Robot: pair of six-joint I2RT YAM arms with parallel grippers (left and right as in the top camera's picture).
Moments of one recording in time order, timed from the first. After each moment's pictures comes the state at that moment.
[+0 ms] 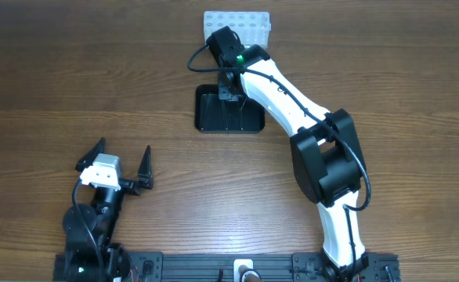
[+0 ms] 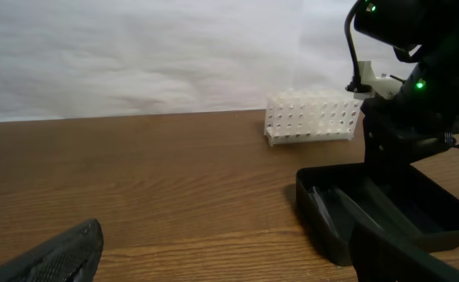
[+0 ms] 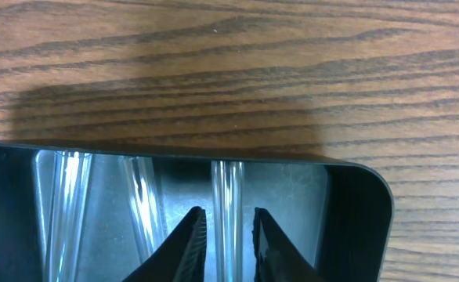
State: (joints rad) left arm -0.03 0.01 0.01 -0.06 0.15 -0.01; right arm 0.52 2.20 1.78 -0.89 0.15 0.45
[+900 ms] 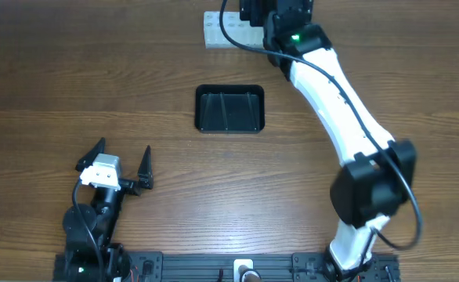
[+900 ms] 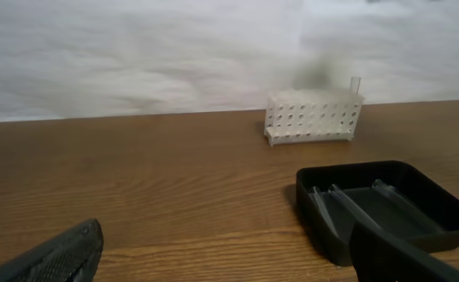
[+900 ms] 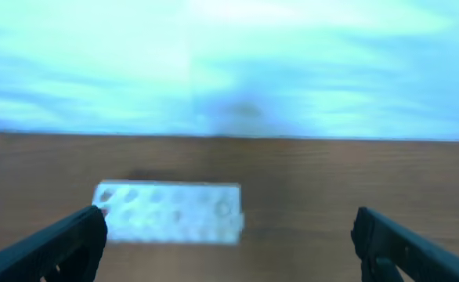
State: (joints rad) left arm -0.03 0.01 0.01 -0.06 0.15 -0.01; right arm 0.37 1.97 1.79 -0.35 0.35 0.15
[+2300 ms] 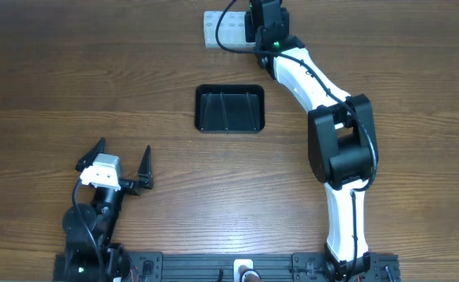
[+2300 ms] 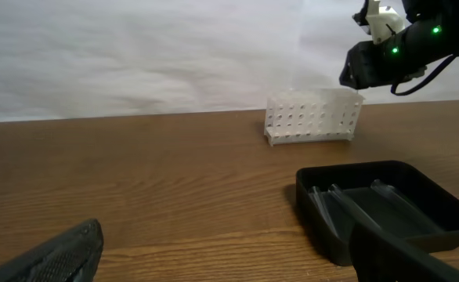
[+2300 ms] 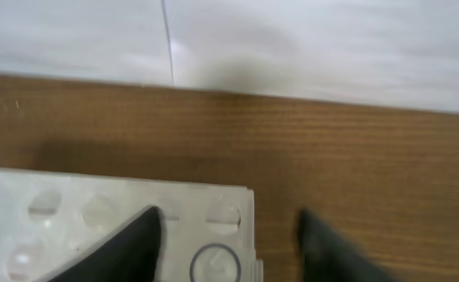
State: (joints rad) left arm -0.03 0.01 0.01 -0.06 0.15 -0.01; right arm 0.33 2.27 1.78 -0.10 0.30 0.10
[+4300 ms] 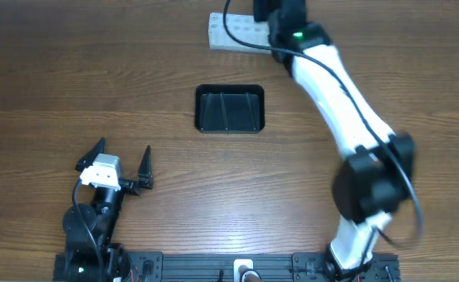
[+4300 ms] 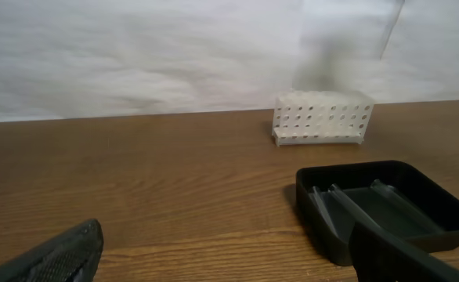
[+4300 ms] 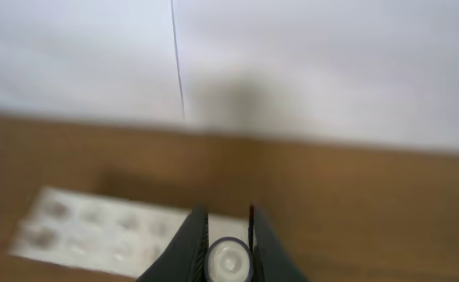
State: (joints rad) left arm -0.03 0.01 0.01 -0.06 0.15 -0.01; right arm 0.34 1.92 1.78 -0.23 0.30 0.07
